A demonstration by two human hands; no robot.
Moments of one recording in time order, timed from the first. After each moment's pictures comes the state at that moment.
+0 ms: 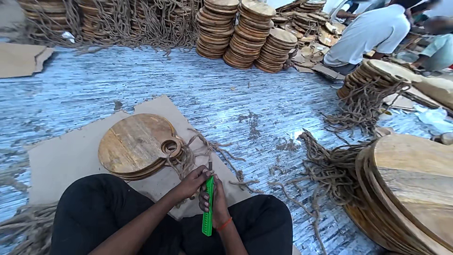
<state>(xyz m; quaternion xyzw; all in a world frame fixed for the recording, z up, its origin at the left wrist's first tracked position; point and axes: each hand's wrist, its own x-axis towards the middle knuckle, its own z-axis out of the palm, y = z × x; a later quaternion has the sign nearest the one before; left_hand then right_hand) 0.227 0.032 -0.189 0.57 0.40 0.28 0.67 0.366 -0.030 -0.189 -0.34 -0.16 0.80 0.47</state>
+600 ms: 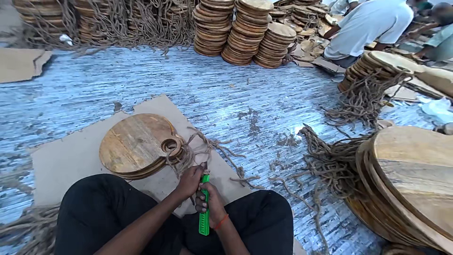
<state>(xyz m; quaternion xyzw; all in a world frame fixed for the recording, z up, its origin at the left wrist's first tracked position) 0.231 0.028 -0.185 0.60 0.57 0.24 0.51 0.354 -0.034 -0.182 -0.41 -0.12 0.81 0.41</state>
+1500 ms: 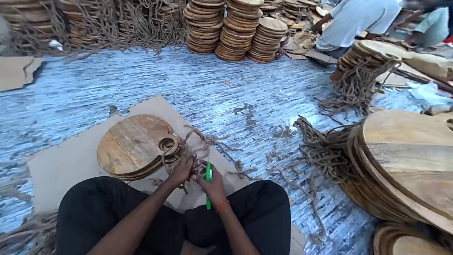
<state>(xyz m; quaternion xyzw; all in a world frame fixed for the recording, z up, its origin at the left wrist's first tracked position) 0.214 0.044 -0.178 0.53 0.57 0.22 0.59 0.363 -0.017 -0.198 -0.56 -0.43 0.54 0.46</state>
